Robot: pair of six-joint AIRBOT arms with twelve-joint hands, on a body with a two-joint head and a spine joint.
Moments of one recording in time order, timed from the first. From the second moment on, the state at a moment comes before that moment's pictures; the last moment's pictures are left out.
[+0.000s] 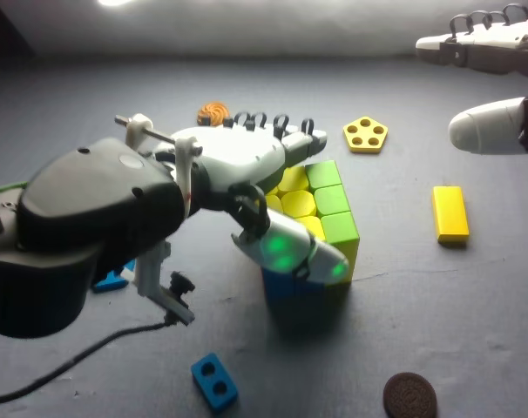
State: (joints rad) left arm 0.34 -1.14 0.89 -1.43 -0.48 2.18; right arm -0.30 -0.68 0.86 -0.14 0.18 -0.55
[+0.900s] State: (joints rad) left arm 0.12 -0.98 0.80 -1.55 -0.29 2.39; right arm -0.32 -0.69 0.86 -0.14 0.19 -0.62
